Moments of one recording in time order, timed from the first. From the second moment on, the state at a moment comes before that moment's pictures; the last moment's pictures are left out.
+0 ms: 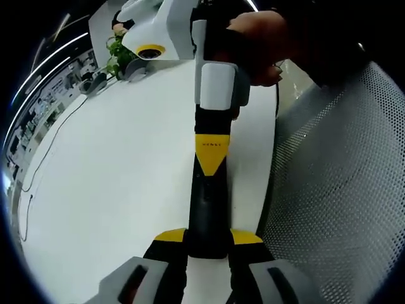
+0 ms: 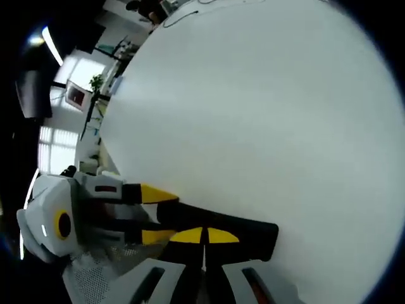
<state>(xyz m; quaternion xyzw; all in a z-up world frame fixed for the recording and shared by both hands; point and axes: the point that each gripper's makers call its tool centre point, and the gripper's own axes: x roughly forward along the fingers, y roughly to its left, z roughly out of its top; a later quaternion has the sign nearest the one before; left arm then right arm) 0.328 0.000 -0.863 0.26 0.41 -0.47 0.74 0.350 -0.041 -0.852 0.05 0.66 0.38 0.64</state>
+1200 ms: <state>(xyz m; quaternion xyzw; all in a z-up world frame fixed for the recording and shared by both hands) 0.329 -0.001 -0.863 0.26 0.41 -0.47 0.74 0.335 -0.042 -0.854 0.04 0.69 0.39 0.61</state>
